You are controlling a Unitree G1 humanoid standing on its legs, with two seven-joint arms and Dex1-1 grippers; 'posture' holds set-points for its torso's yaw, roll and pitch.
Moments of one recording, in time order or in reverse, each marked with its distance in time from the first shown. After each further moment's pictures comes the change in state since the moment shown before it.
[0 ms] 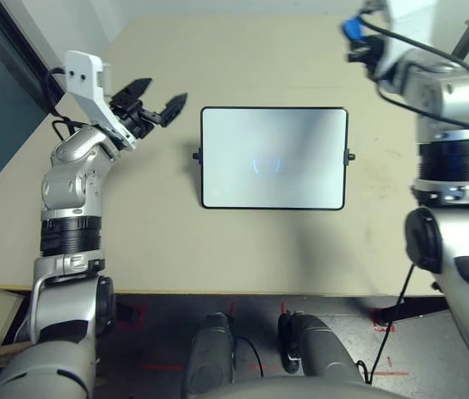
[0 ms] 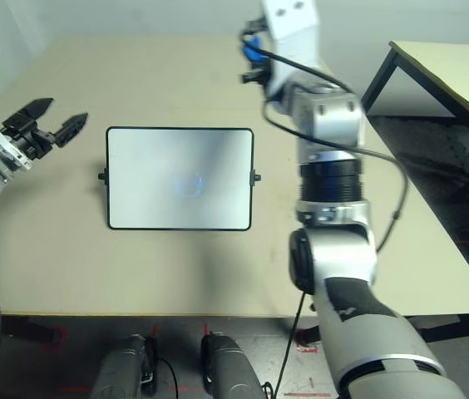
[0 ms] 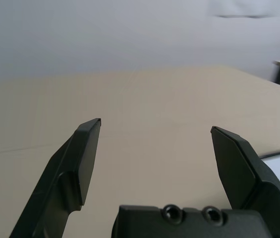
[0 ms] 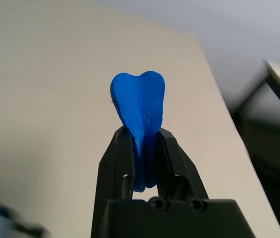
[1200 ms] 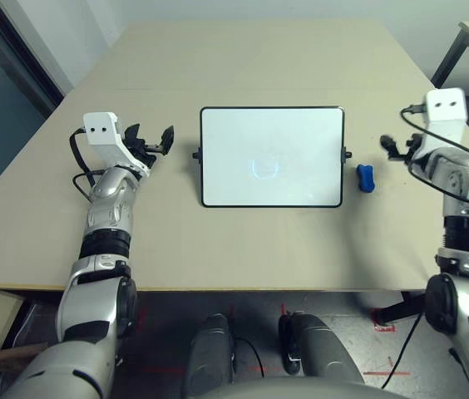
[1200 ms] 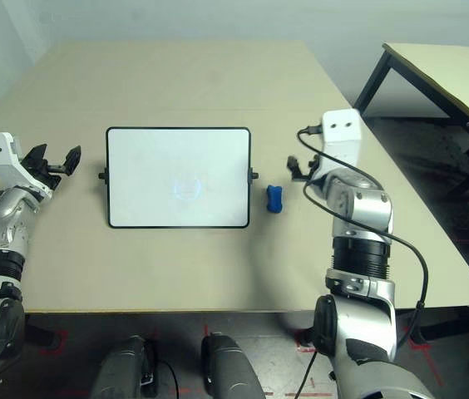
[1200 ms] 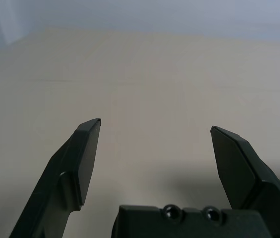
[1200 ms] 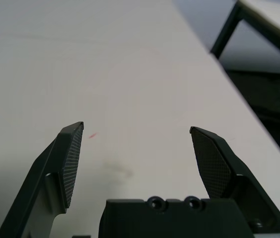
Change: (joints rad) left arm -0.041 -0.093 -0.023 0.470 0.096 -0.332 0.147; right arm 0.339 0.008 -0.171 0.070 0.120 -0.436 -0.068
